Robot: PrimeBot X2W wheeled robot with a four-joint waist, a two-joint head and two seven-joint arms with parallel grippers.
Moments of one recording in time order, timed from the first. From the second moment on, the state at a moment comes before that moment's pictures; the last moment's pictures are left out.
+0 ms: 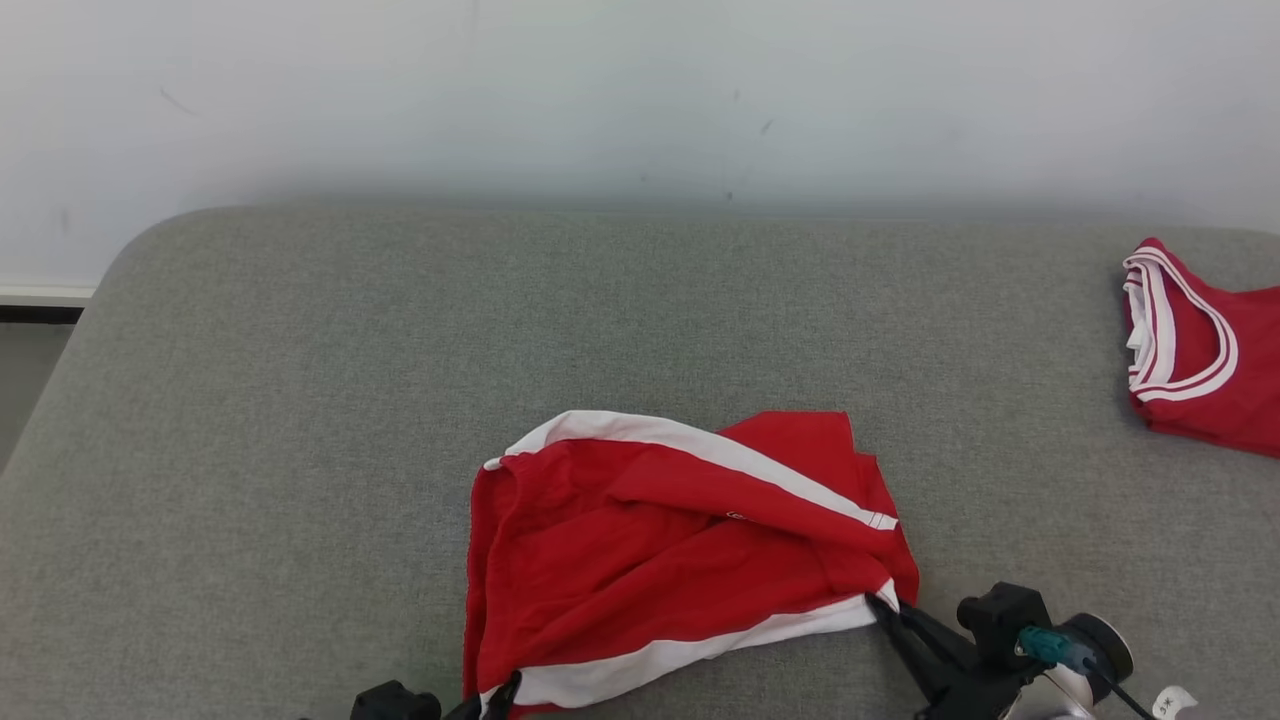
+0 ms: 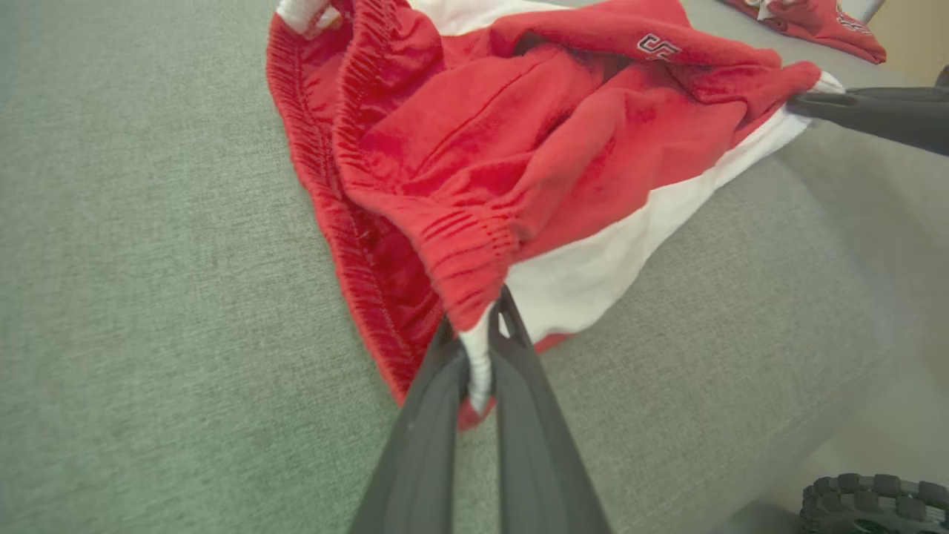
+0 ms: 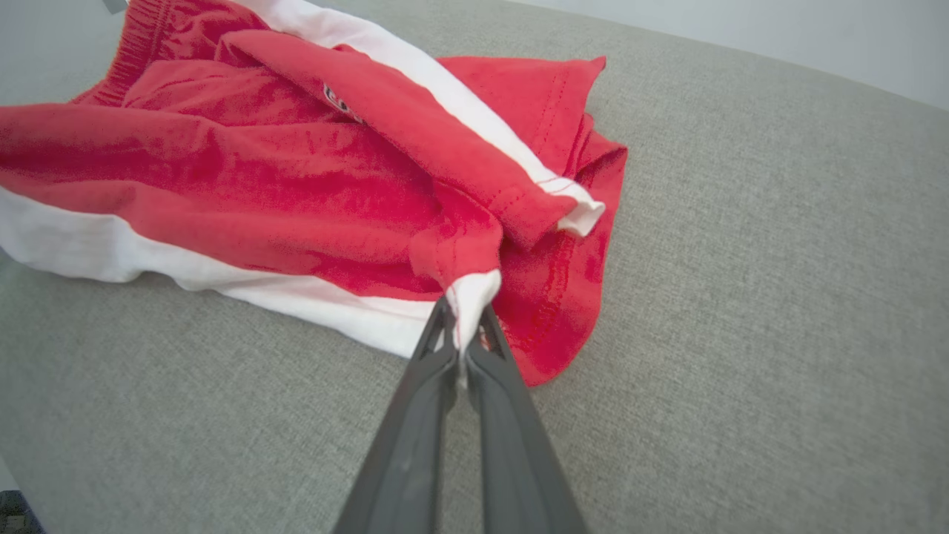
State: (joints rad) left arm -0.21 0.38 -0.70 0.44 -0.55 -0.13 -0.19; right arm -0.33 -0.40 0.74 0.62 0.52 0.13 -0.21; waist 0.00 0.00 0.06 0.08
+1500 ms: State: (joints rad) left arm -1.91 0.41 -0.66 0.70 -0.92 -0.13 0.00; right arm -1.86 -0.28 0.39 0.79 0.74 0.13 -0.05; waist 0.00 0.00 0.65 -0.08
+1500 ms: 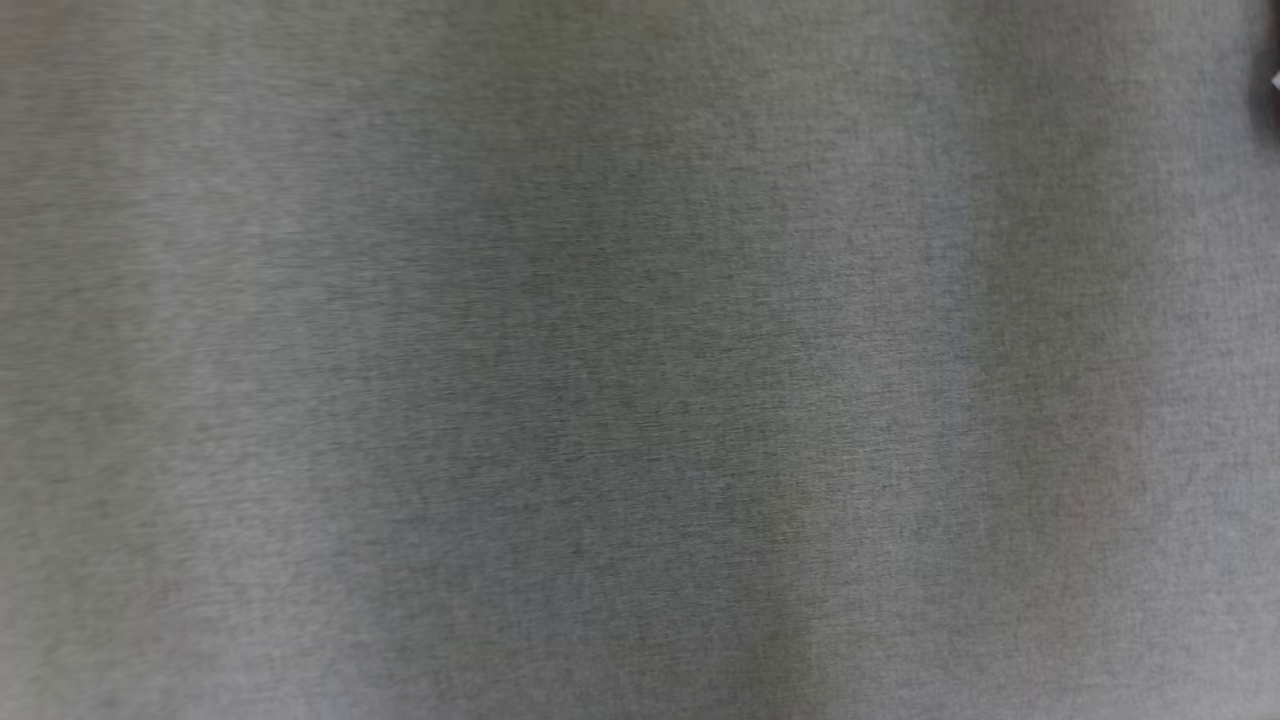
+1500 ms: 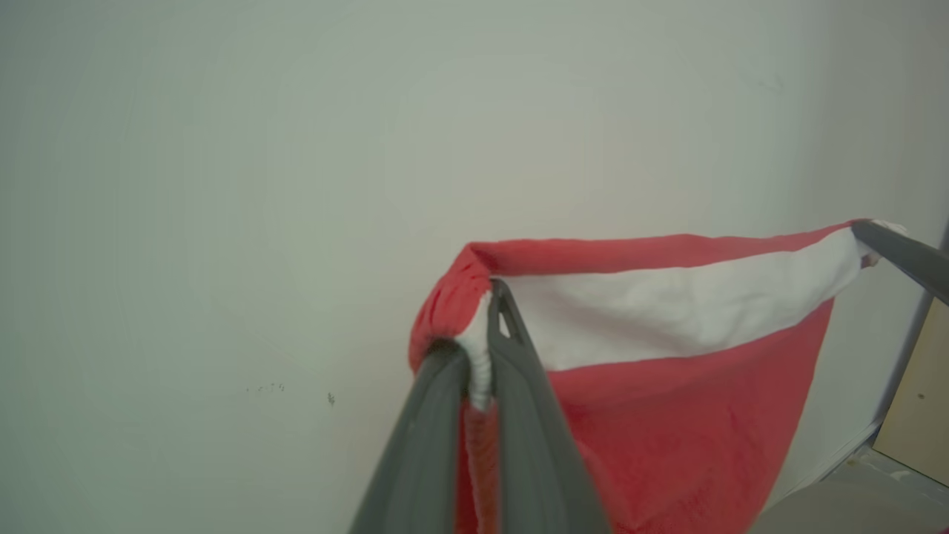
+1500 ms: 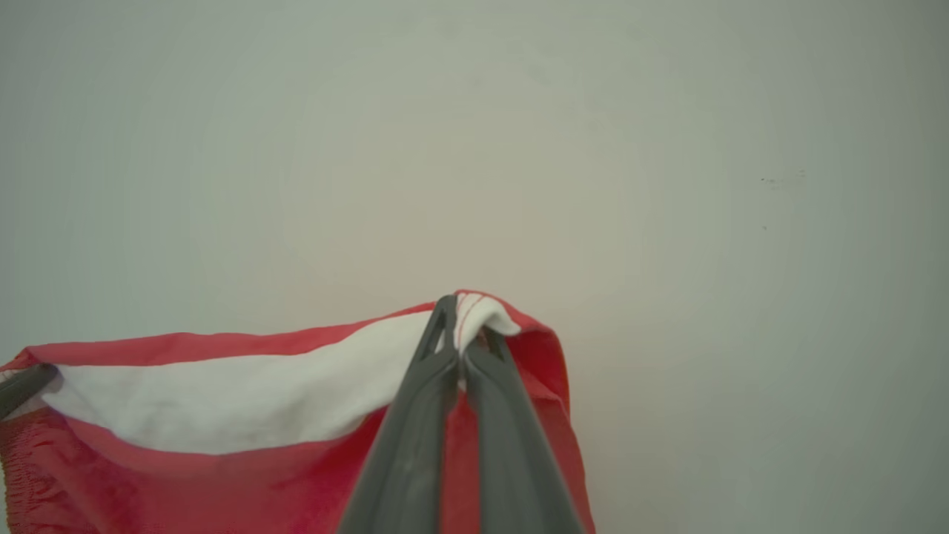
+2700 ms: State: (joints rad) left arm -1.37 0.66 -0.82 0.43 -1.12 -0.12 -0.26; right arm -1.34 -0.42 0.70 0.57 0.96 0.13 -0.20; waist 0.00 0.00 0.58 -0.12
